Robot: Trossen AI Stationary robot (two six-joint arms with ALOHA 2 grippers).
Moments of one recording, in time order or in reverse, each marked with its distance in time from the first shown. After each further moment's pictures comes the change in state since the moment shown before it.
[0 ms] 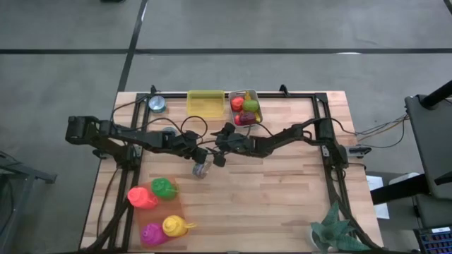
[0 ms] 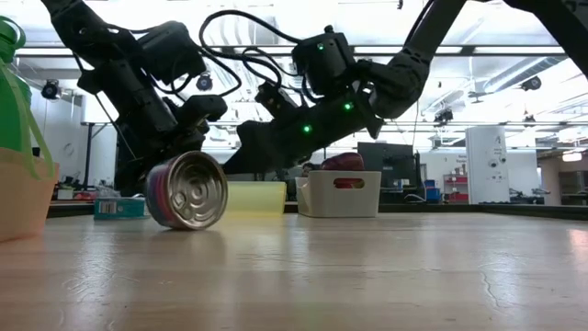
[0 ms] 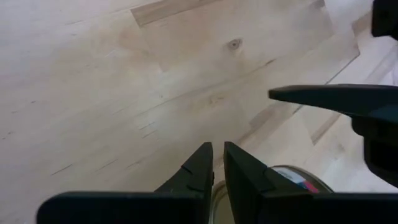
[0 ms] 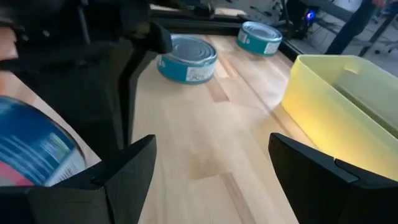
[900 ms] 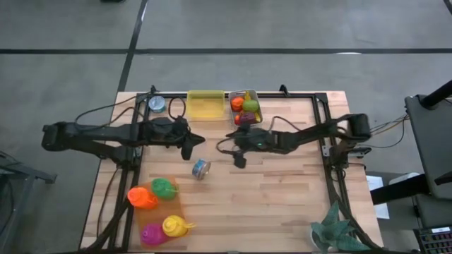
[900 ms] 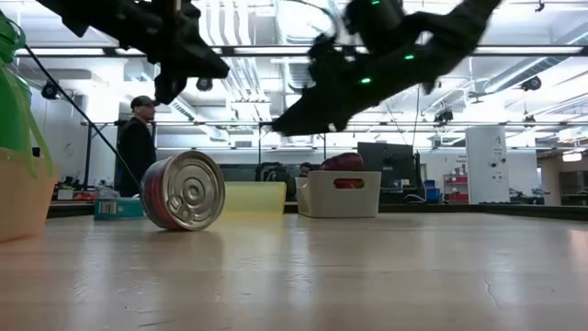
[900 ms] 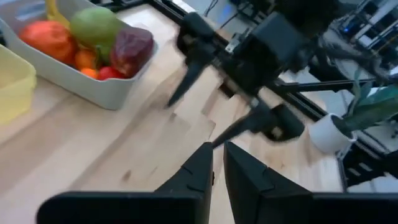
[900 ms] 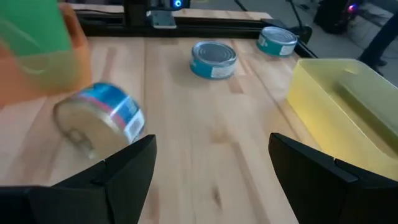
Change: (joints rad) left arm -0.003 -0.402 0.094 -0.002 -0.005 0.477; right arm -0.001 -0.387 -0.257 -0.163 -0.142 0.023
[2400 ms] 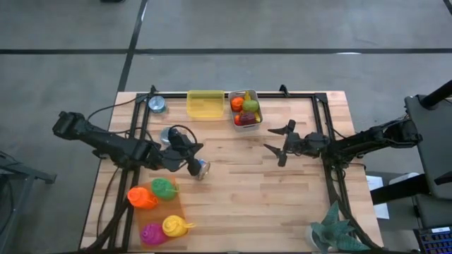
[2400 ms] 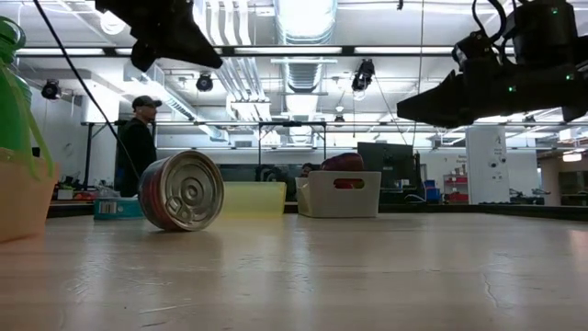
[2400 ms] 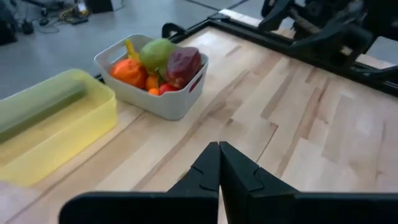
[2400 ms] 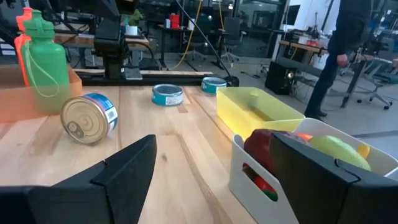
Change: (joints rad) left arm -0.404 0.181 0.171 -0.222 -0.709 -0.044; right arm -0.001 -0.619 -0.790 0.513 0.115 -0.054
